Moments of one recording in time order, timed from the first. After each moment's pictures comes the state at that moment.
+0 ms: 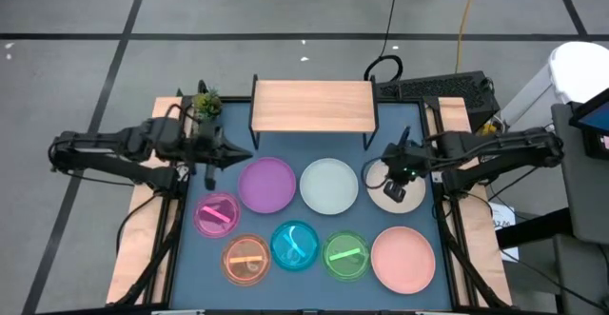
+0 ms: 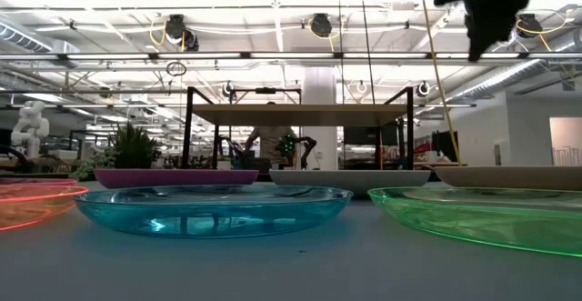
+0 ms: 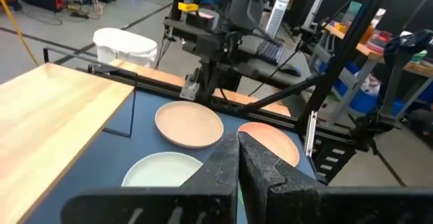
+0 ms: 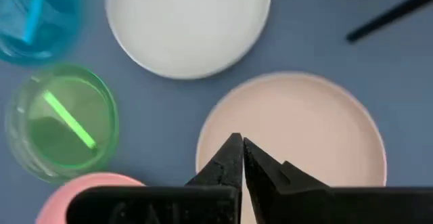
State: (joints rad) left arm -0.05 0.82 0.94 -0.29 -0.03 -0.29; right arm 0.09 1.06 0.98 -1.13 0.09 0.62
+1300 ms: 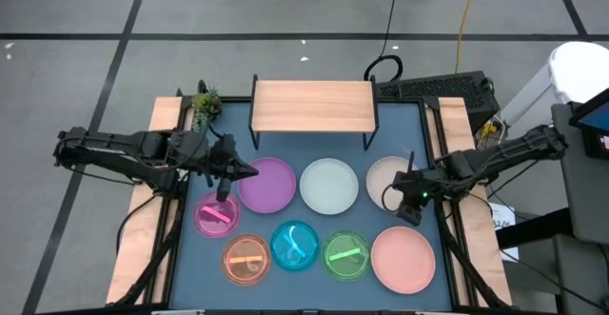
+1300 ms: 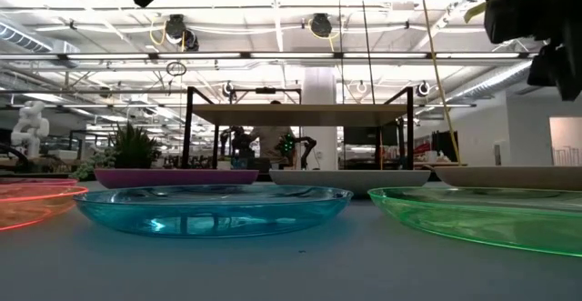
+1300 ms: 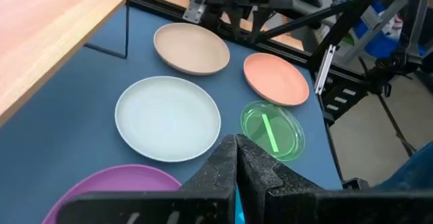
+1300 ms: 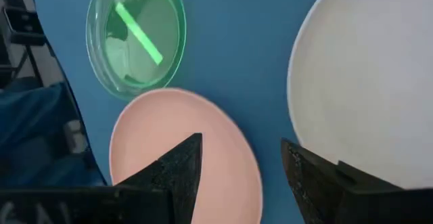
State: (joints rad) left arm -0.11 0.91 0.94 -0.48 -0.04 -0.38; right arm 0.29 0.84 0.64 -0.88 -0.20 0.87
